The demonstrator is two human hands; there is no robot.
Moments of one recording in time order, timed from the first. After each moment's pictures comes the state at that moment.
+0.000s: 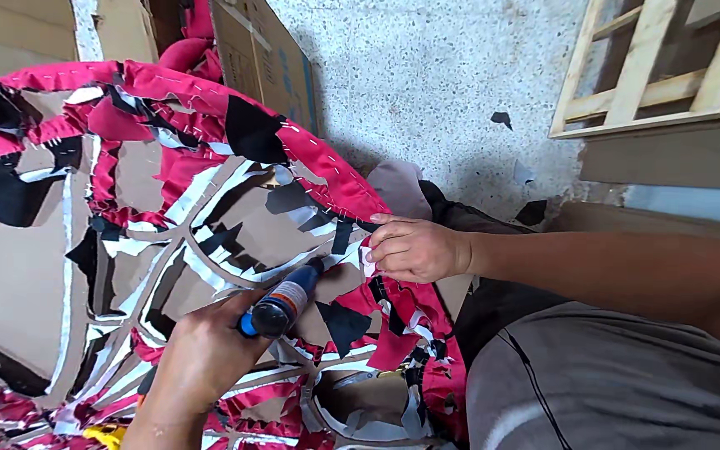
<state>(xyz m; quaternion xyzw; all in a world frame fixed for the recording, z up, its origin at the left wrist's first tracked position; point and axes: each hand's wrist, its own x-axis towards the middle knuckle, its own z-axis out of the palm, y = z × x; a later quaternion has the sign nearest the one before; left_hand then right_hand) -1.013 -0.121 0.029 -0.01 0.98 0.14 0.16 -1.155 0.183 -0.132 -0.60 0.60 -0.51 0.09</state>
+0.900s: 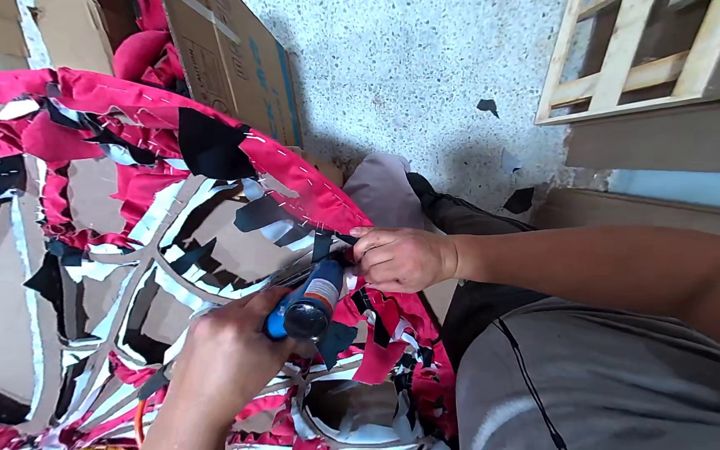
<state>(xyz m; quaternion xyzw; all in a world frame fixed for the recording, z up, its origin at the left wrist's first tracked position) -1.057 -0.072 0.030 0.02 0.97 0.15 0.16 -1.160 0.185 -0.129 -0.58 0.57 -0.56 0.13</state>
